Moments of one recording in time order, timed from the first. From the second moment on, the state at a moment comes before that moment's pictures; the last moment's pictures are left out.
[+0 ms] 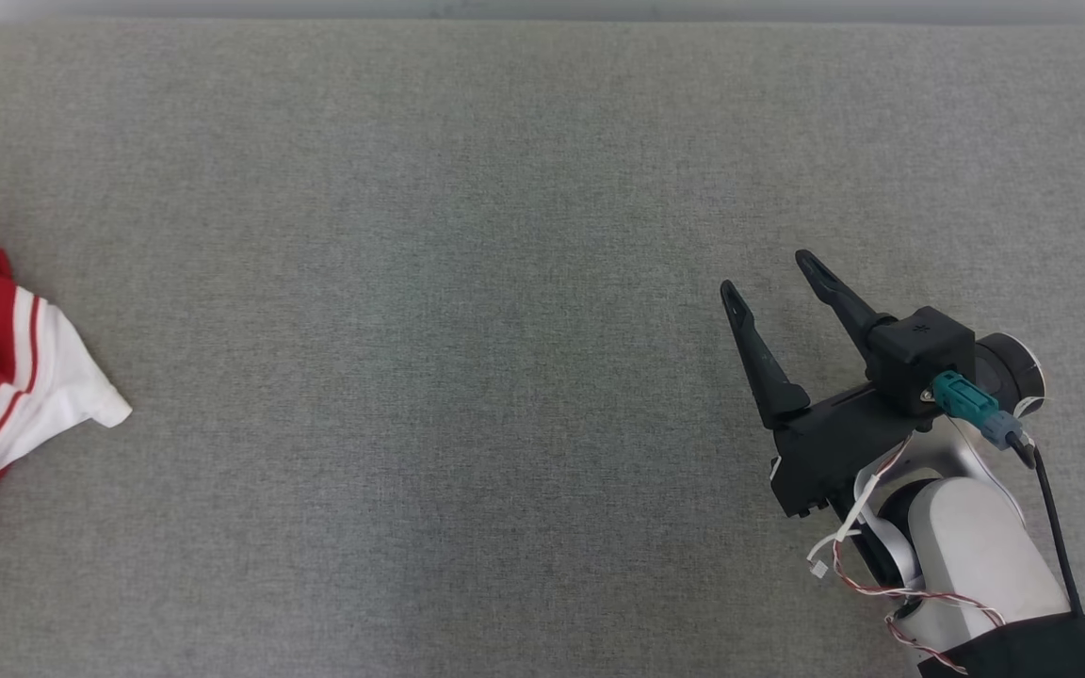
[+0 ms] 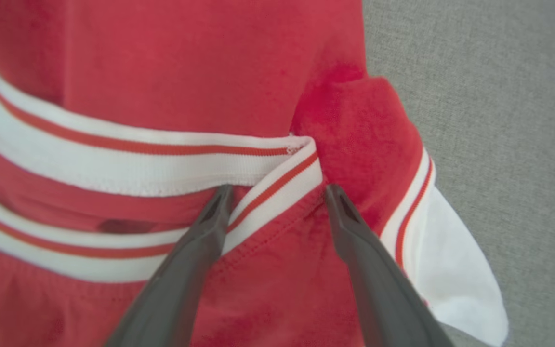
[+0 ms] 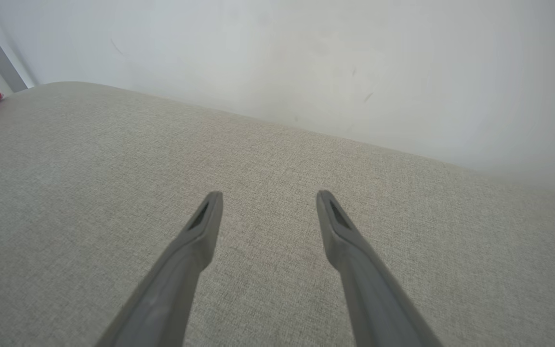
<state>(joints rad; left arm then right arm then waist) -0.89 0.56 -0.29 0.96 -0.62 -0.13 0.57 -0.36 -0.05 0.11 0.11 0.07 0.13 0.06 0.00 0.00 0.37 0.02</state>
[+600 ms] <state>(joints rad) -0.91 0.59 -0.43 0.96 -0.65 -0.13 0.50 -0.36 -0.05 0.12 0.11 0.07 0.13 0.06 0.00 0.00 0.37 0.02</state>
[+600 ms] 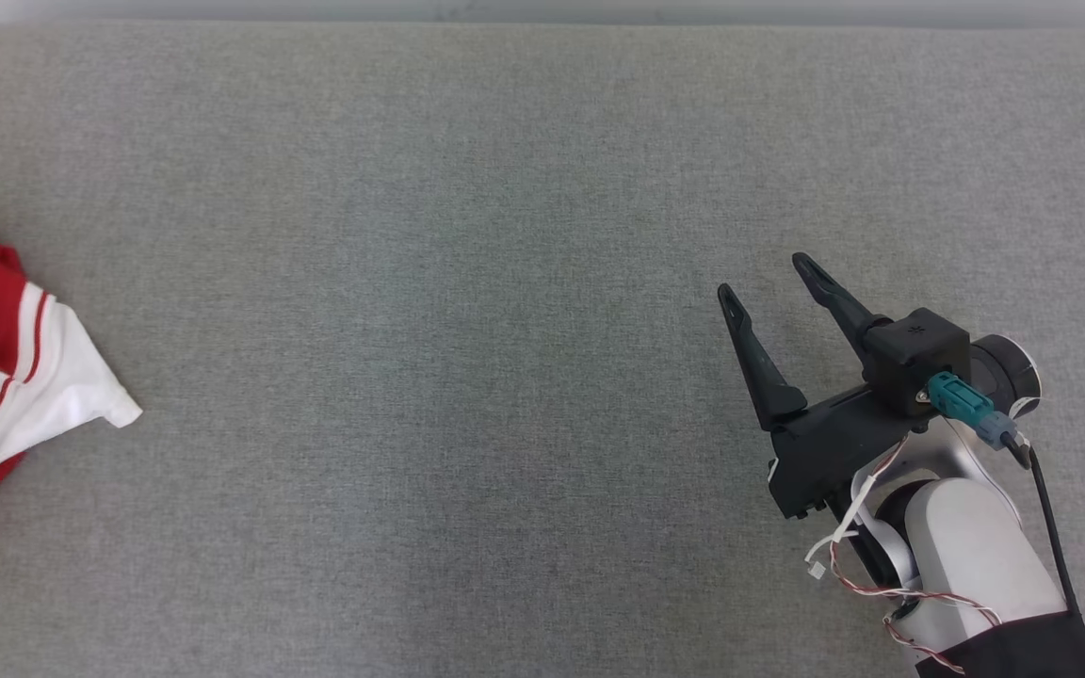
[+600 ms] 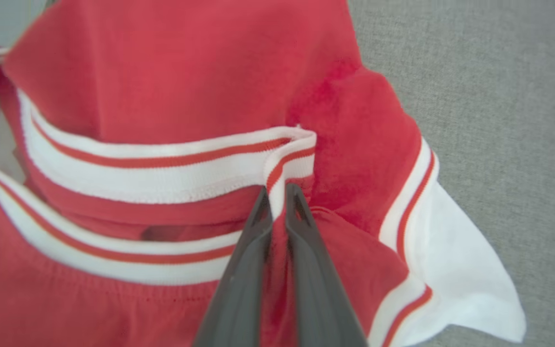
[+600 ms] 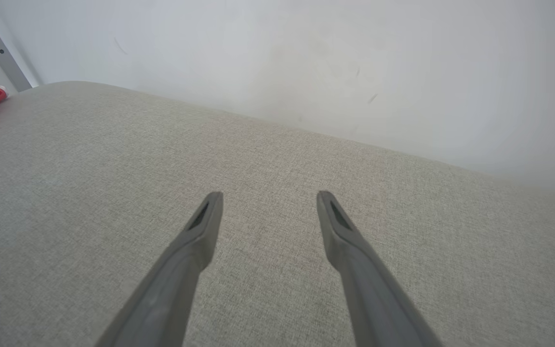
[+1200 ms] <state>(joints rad) -0.97 0.68 -0.64 0.64 -0.77 -0.13 0.27 -0.35 -0.05 0.14 0.17 0.10 0.13 0.03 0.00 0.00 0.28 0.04</state>
